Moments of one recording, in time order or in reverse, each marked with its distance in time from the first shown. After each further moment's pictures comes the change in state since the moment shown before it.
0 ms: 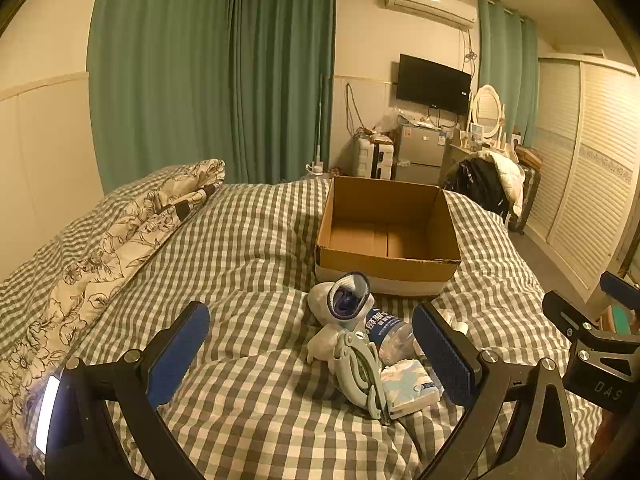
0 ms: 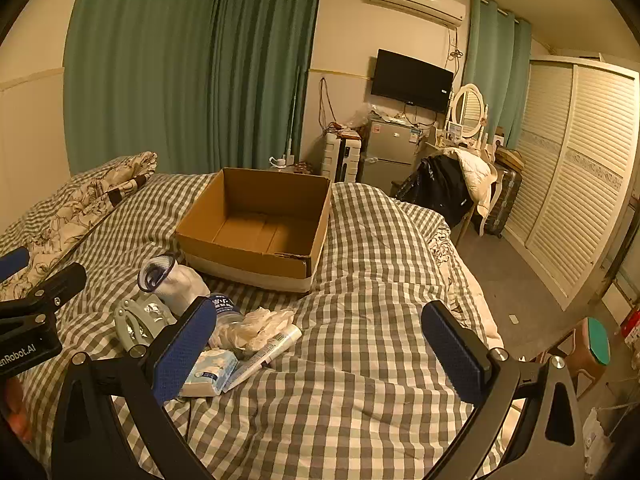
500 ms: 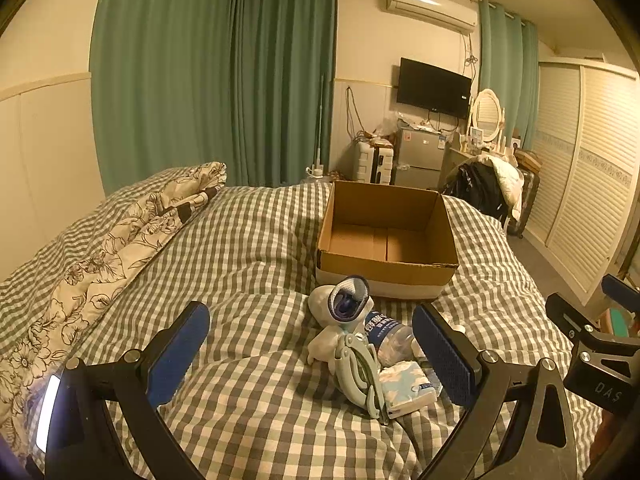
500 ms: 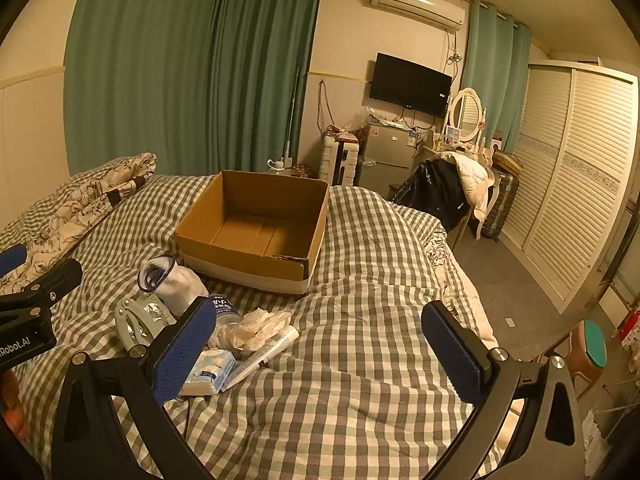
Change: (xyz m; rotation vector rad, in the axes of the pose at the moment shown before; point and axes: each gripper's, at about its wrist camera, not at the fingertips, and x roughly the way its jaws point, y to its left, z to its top) left arm -0.007 0.003 0.002 -0.007 -0.011 -0.005; right arm -0.004 -0.001 0.000 -0.005 -0.015 -0.013
